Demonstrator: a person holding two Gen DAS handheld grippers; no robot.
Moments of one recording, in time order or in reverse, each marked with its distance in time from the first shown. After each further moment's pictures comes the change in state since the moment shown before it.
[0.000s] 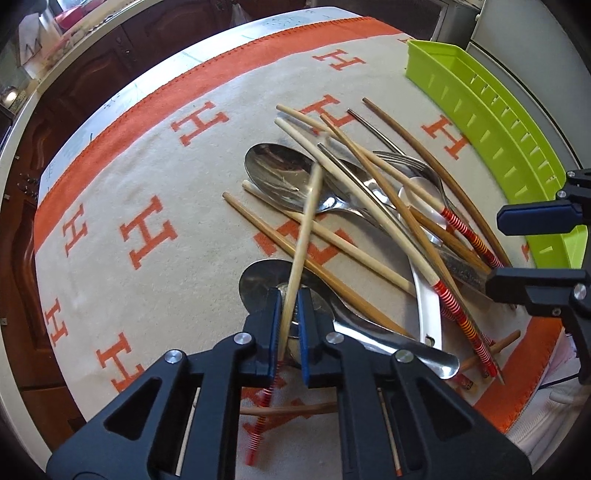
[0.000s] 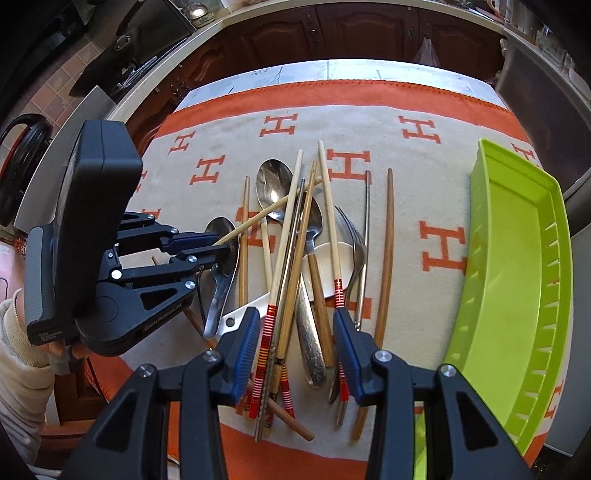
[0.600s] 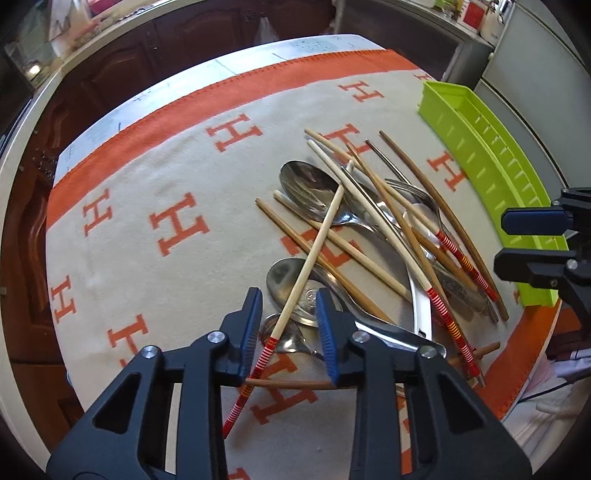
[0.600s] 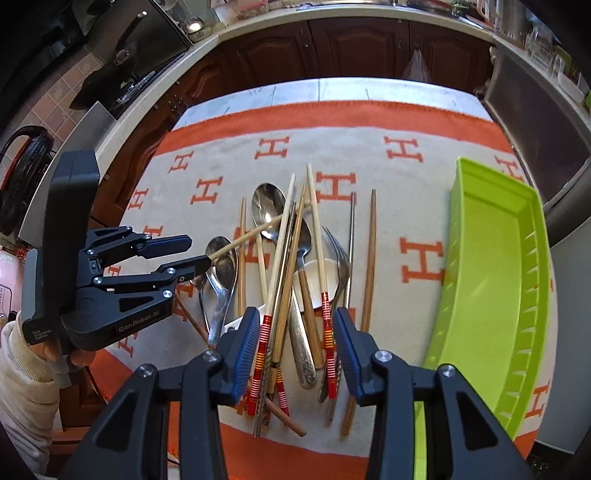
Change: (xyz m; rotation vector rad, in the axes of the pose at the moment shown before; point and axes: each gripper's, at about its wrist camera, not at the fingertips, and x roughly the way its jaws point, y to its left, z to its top) left arm -0.026 0.024 -0.010 -0.099 -0.074 -0.022; right arm -0.019 -0.006 0.001 0.021 -0.039 -0.010
